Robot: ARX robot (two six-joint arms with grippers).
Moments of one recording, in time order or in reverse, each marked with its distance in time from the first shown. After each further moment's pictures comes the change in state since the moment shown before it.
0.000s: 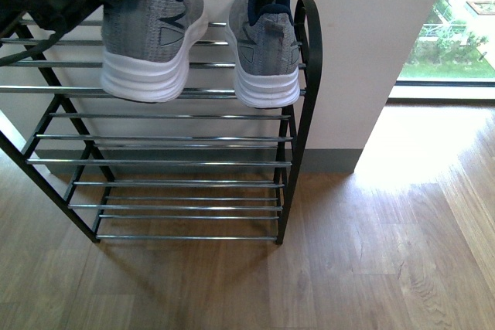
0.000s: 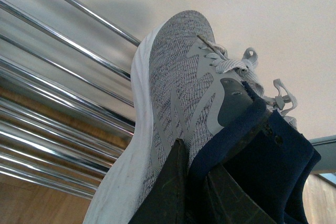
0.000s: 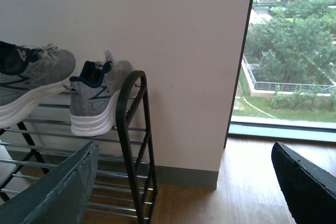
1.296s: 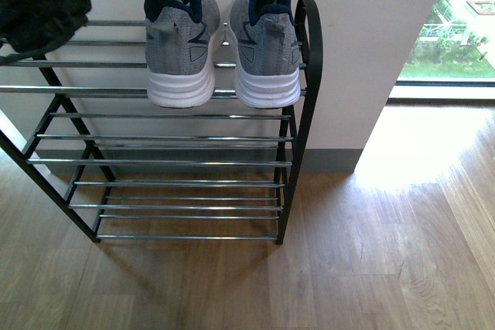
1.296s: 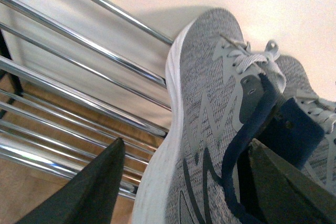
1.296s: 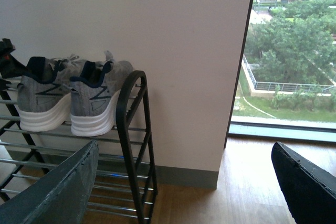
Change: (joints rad) left arm 0.010 0.055 0.083 -0.120 -0.069 0.073; right arm 0.000 0.000 0.000 0.000 0.000 0.000
